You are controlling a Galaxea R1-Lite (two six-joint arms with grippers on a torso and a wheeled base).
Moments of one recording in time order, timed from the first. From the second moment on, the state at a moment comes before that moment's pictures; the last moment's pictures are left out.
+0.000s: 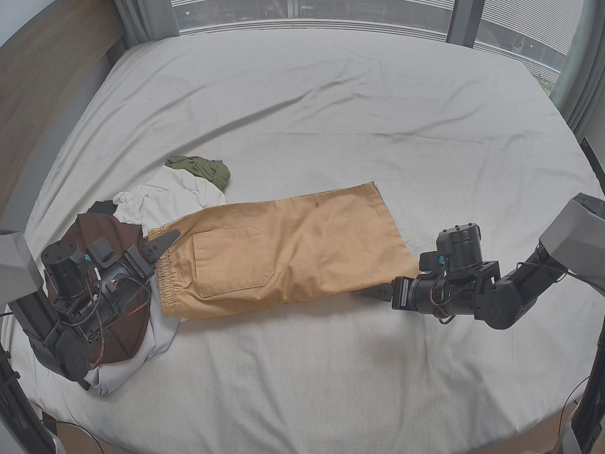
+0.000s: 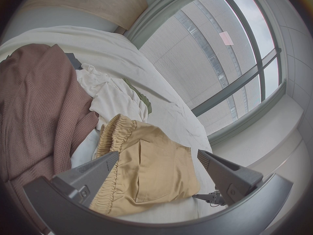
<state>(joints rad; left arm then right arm) -0.07 1.98 -0.36 -1.55 -0.33 -0.75 0.41 2.13 -0.89 -0.60 0.24 0.47</state>
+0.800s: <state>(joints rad) -0.06 1.98 -0.37 -1.55 -0.33 -0.75 0.38 2.16 -1.02 -0.60 0.12 0.56</state>
